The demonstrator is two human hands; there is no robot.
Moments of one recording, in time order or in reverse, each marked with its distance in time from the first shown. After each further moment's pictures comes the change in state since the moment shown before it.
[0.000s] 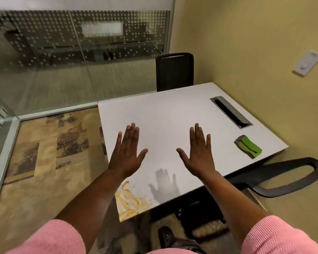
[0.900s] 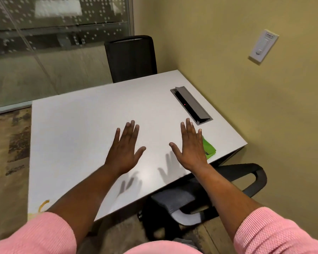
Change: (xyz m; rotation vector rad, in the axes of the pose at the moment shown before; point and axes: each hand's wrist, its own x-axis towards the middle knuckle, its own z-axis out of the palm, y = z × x) left_hand 0.173 0.269 0.152 -0.015 -0.196 0.073; right_hand 0.047 0.336 -0.028 0.032 -0.114 0.069
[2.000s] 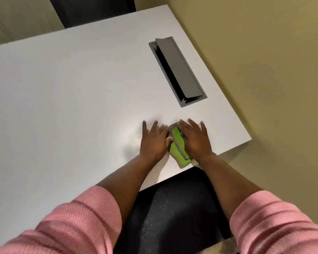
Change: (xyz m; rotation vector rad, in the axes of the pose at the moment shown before) left_hand 0.221 0.203 0.254 -0.143 -0.367 -0.115; right_hand 0.101 0.301 0.154 -0.055 -0.329 -0.006
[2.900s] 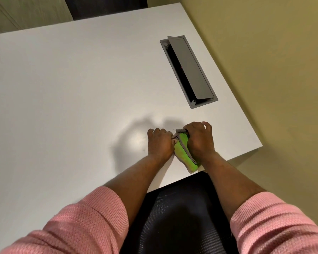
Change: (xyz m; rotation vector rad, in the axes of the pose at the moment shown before) left_hand 0.011 -0.006 0.016 -0.107 0.030 -0.203; right_hand 0.026 -0.013 0.016 0.071 0.179 0.001
